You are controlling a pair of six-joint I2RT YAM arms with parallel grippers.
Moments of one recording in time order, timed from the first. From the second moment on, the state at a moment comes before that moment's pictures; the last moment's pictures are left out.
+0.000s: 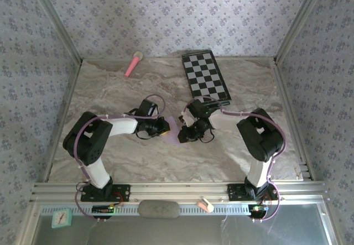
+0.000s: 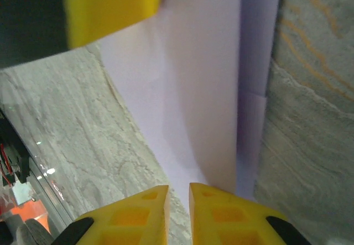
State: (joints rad) left arm -0.56 1.73 0.81 -0.07 0.44 -0.87; right arm 0.65 1.79 0.98 -0.40 -0.60 0.34
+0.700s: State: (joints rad) left arm -0.58 1.79 0.96 -0.31 0.34 -0.90; right arm 0.67 1.83 0.96 -0.28 -0.54 0.50
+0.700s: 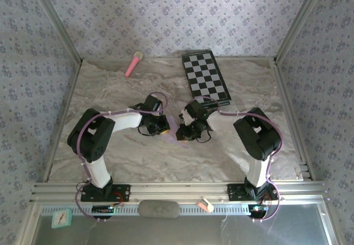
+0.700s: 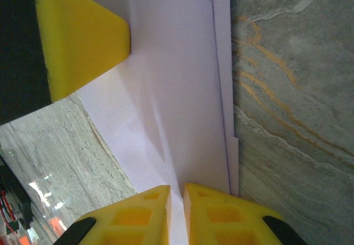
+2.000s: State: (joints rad) left arm -0.58 1.80 0.98 -0.35 0.34 -0.95; right arm 0.67 1.65 0.73 -0.22 -0.56 0.56
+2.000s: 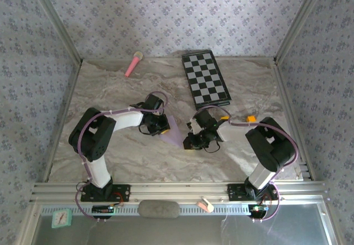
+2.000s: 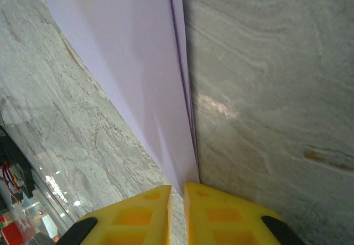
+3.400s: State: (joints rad) left arm -0.44 1.40 0.72 -0.22 0.36 -1.01; right arm 0.61 1.70 0.90 -0.12 -0.48 0.48
